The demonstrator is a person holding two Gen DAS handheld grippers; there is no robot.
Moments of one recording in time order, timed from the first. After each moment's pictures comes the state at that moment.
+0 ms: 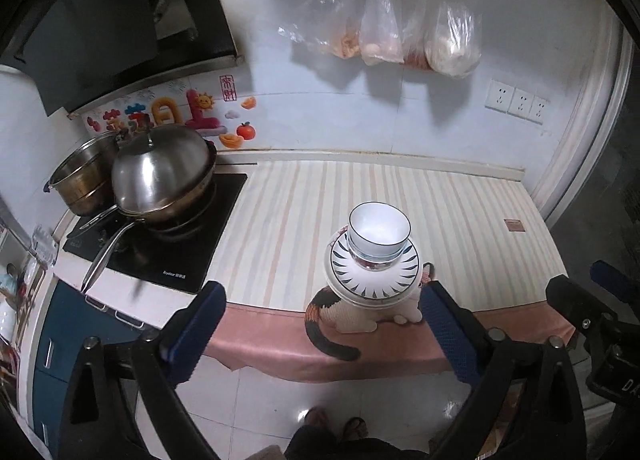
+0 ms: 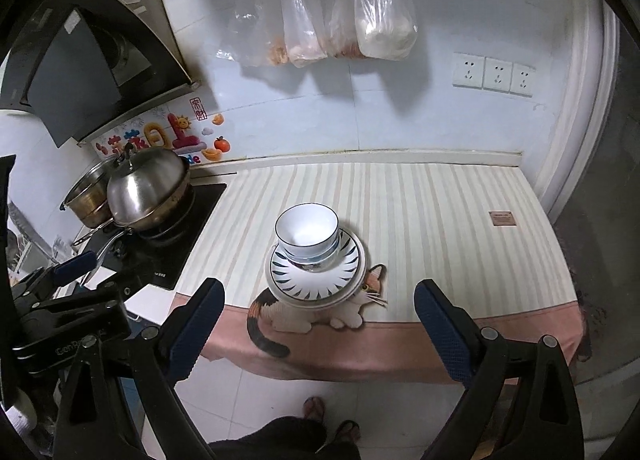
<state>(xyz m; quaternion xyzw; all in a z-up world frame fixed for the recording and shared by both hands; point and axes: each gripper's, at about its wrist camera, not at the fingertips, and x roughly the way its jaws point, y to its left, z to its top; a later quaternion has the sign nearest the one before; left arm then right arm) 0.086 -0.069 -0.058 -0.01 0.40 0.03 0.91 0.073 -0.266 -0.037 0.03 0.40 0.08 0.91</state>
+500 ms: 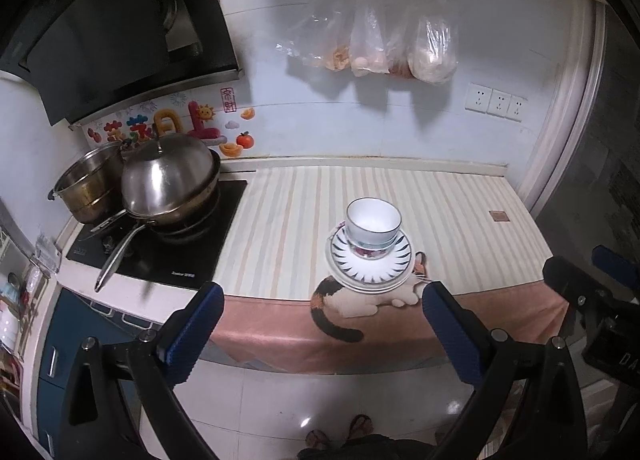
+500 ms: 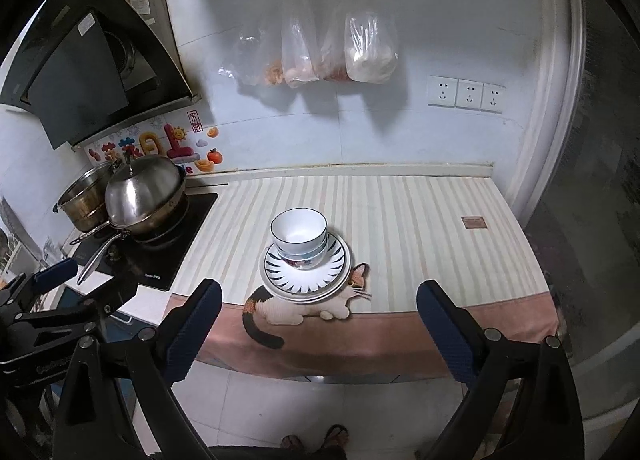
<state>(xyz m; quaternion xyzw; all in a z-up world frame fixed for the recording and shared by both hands) 0.031 -0.051 -0.044 0.00 0.39 0.01 0.92 -0.001 -0.253 -0.010 0.02 0.37 0.04 0.93</state>
